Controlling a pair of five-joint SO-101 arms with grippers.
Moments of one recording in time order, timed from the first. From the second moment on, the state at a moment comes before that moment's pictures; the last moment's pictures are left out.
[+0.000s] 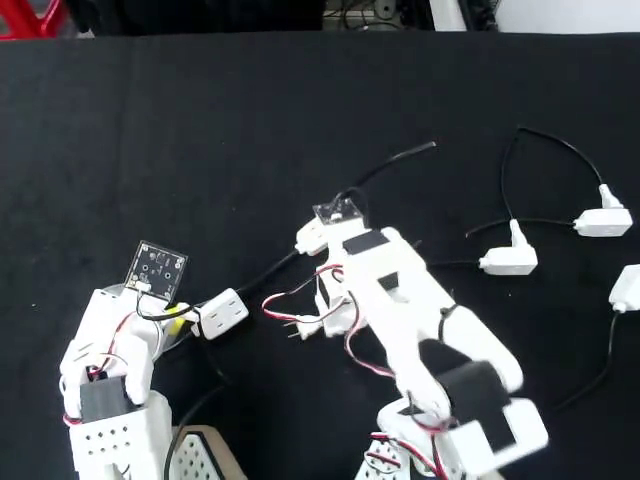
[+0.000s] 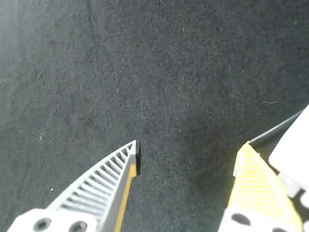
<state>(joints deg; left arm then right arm) -18.7 -103.5 96.3 58.6 -35.6 -22.6 -6.8 48.7 66.4 -9.0</state>
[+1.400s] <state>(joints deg) -18.7 -103.5 96.3 58.6 -35.6 -29.4 -1.4 32.4 69.1 -19.4</state>
